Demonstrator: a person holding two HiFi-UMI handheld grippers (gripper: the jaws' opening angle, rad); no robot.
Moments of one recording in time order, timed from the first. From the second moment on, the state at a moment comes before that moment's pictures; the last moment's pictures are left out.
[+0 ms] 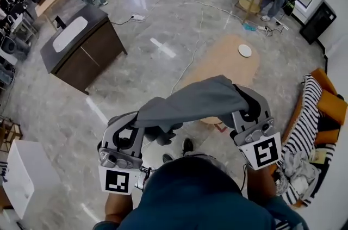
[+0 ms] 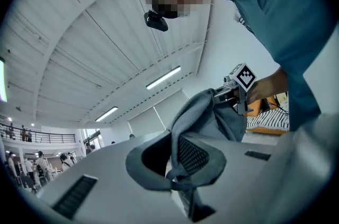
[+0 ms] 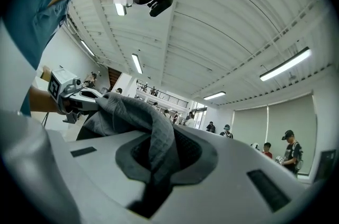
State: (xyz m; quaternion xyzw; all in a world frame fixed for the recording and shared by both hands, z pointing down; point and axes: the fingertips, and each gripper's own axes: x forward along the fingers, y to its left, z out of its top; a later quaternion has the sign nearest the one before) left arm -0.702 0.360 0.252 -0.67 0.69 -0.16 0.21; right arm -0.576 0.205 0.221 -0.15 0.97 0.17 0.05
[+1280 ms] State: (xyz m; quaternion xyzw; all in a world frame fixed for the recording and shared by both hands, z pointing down) left arm -0.528 0.318 0.271 -0.66 0.71 -0.17 0.19; right arm -0.402 0.162 0.235 -0.12 0.98 0.16 0.07
